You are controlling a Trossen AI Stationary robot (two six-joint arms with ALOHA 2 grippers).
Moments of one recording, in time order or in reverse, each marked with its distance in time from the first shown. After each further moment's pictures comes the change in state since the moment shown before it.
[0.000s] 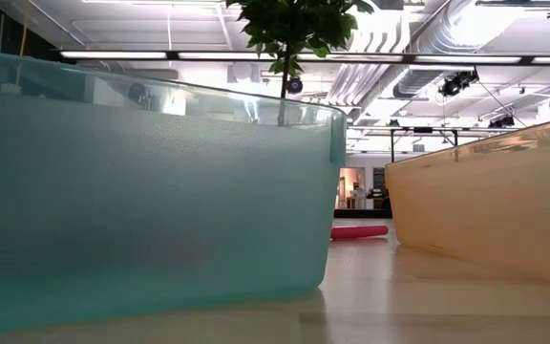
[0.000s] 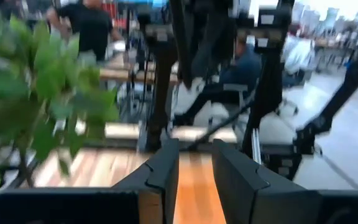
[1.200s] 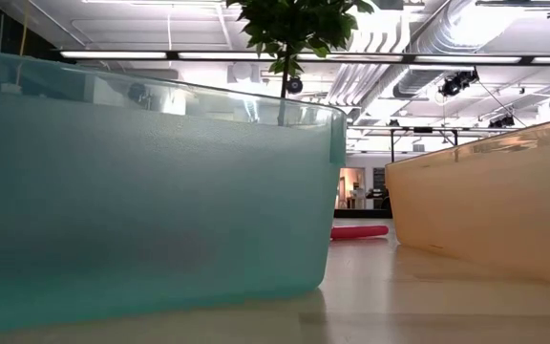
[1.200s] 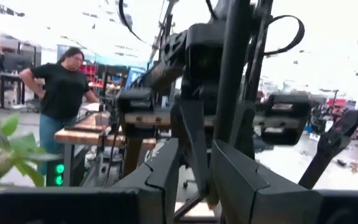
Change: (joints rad) left arm 0.000 0.228 0.000 0.524 0.082 -0.032; right arm 0.019 0.039 -0.002 0.159 -0.128 -0.106
